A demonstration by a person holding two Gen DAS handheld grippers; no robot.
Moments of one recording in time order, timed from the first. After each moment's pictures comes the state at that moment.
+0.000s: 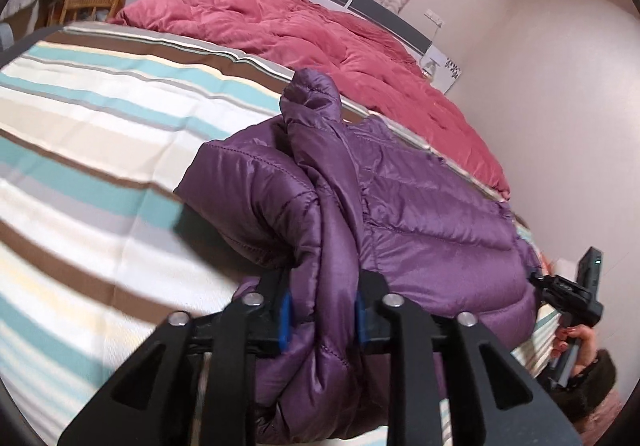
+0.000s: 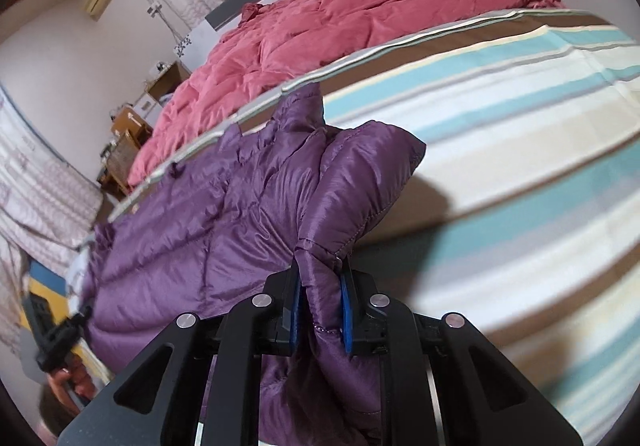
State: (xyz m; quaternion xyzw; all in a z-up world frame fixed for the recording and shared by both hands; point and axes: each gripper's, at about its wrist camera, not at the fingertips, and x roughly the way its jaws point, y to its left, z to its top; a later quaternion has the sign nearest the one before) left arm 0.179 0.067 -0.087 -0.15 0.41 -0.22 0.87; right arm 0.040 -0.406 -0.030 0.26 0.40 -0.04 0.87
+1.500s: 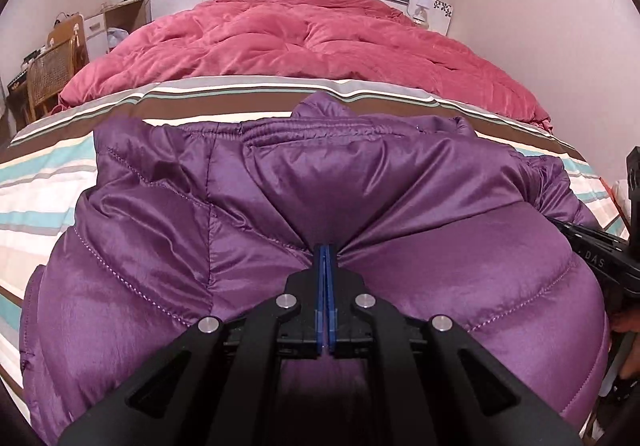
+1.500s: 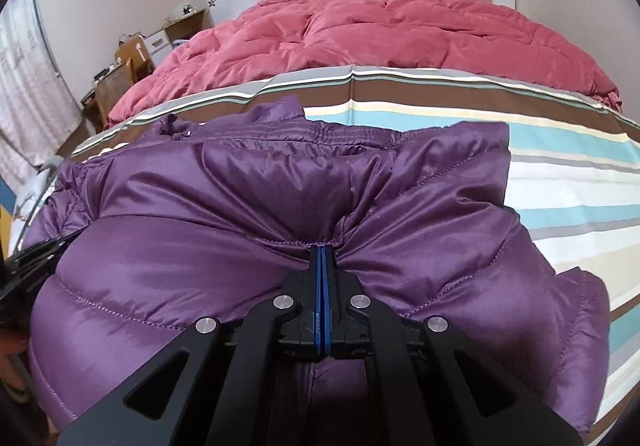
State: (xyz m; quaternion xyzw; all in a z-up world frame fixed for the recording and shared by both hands) left arm 0.240 -0.088 -0.101 0.03 0.41 -0.20 0.89; right arm 0.158 -0.326 -0.064 0.11 0.42 -0.02 0.90
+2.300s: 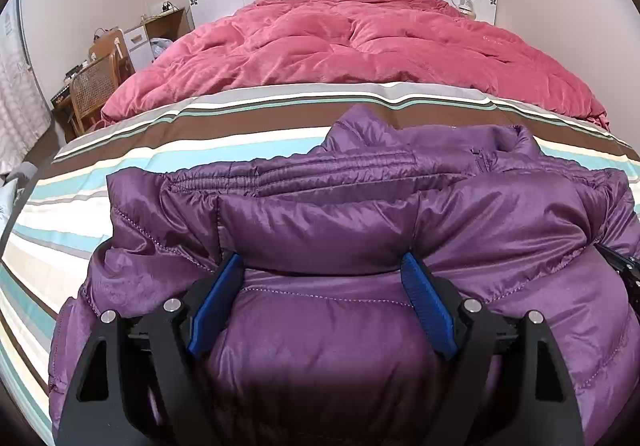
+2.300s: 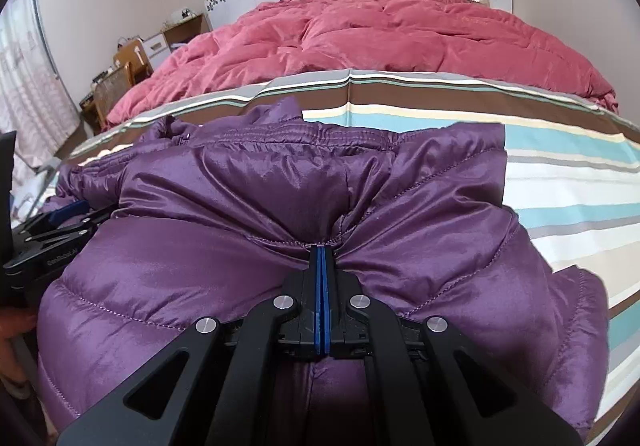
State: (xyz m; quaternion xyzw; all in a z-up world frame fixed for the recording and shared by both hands) left arm 0.269 -0.119 -0.098 0.08 0.41 -0.09 0.91; right arm 0.158 -0.322 -0.060 0.10 0.42 -0.03 0.90
